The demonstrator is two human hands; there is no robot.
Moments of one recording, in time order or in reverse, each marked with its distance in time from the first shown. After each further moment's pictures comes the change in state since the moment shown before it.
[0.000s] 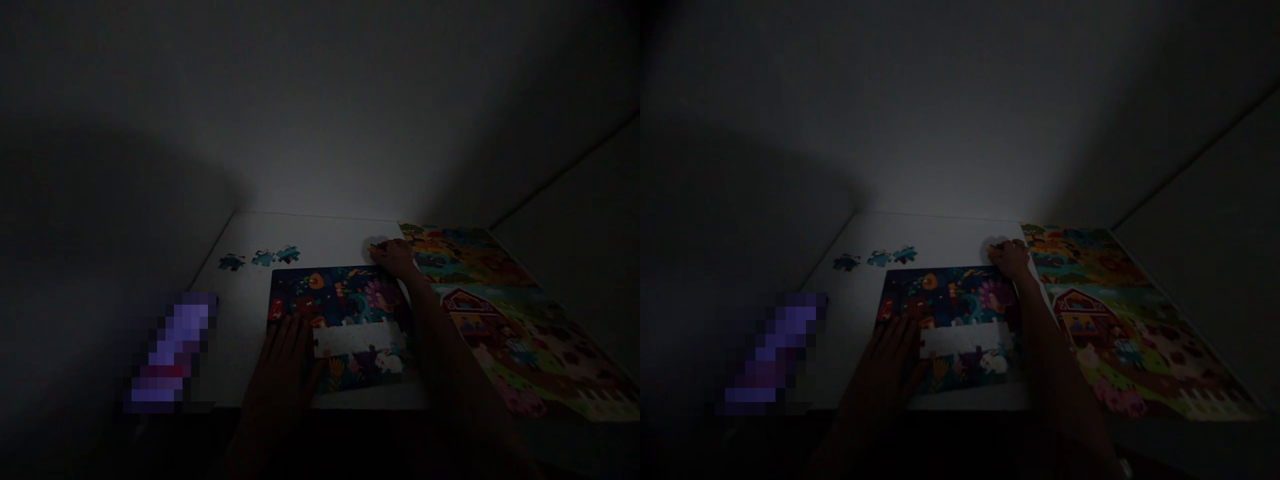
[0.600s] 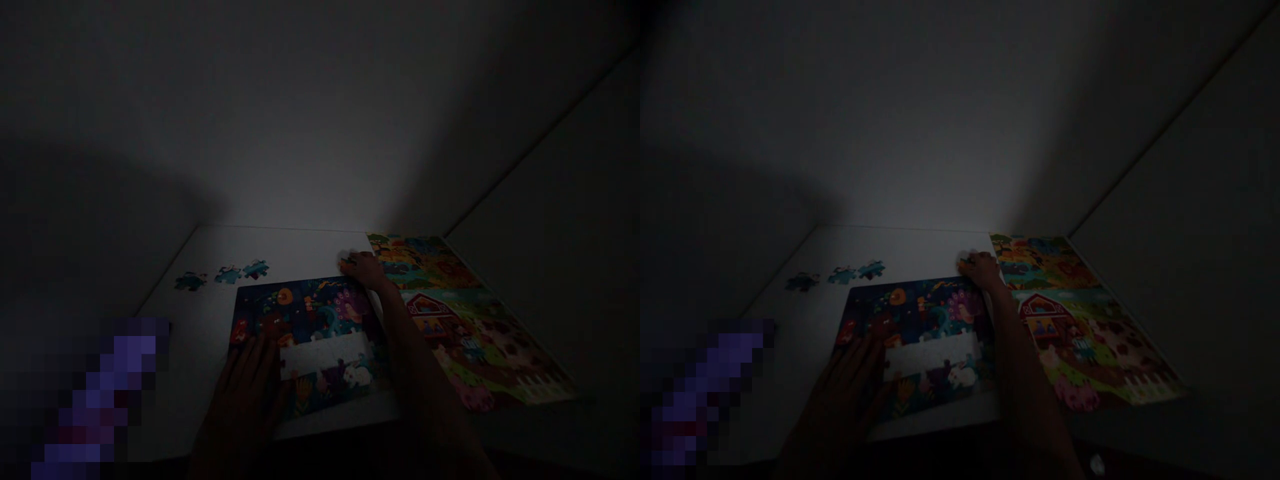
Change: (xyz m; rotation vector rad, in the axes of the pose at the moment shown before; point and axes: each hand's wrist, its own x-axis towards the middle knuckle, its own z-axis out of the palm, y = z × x) left_hand -0.001 -0.008 0.013 -0.031 0.077 0.020; right_hand -0.004 0.008 -0.012 0.155 -0.040 -0.057
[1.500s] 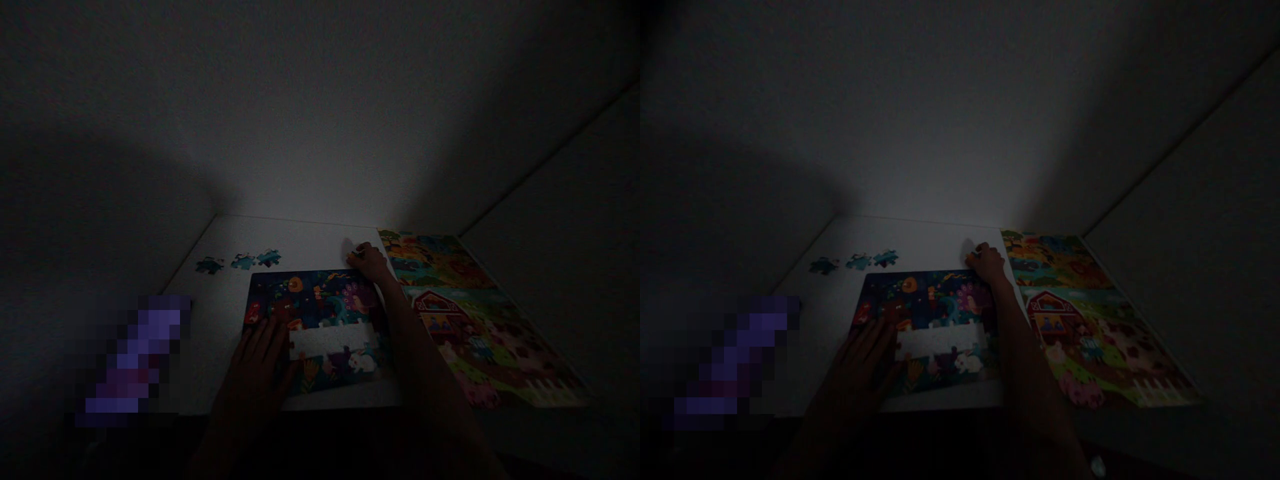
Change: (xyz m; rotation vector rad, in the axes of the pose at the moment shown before) left_hand 0.002 0.004 -0.007 -0.001 0.003 -0.007; right_hand -0.002 -0.016 0.001 0.032 0.017 0.078
